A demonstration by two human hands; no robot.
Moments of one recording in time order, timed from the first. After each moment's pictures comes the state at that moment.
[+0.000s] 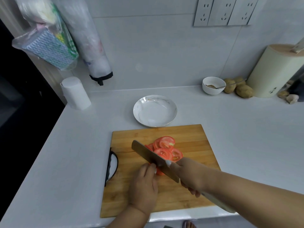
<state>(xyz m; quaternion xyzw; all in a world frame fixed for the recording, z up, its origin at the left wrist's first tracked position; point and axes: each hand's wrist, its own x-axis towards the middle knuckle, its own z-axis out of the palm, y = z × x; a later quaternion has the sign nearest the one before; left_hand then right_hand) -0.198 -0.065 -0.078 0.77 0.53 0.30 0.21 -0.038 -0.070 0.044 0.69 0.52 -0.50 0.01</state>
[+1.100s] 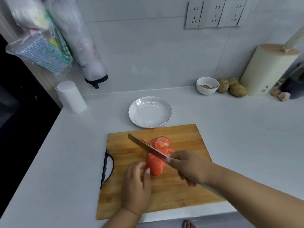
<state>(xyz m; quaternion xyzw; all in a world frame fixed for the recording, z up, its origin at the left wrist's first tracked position) -0.201 -0.069 -0.061 0.70 0.55 0.40 0.23 -0.020 -0.076 0.058 0.68 0.55 -0.47 -0.10</state>
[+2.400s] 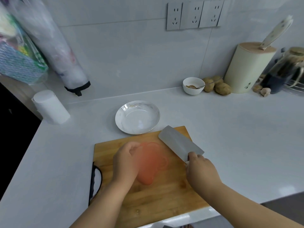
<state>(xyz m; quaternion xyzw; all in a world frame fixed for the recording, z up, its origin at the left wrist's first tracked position) -0.170 0.013 -0.016 0.64 0.58 0.37 0.34 0.019 -0.084 -0.016 0.84 0.53 -0.12 -0.04</state>
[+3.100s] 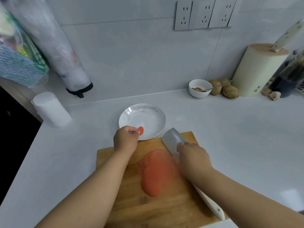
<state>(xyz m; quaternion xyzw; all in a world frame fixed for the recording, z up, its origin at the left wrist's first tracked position) -0.163 0.115 -0.011 0.58 0.63 0.33 0.39 0.000 -0.016 0.013 0.79 0.61 -0.08 -0.03</state>
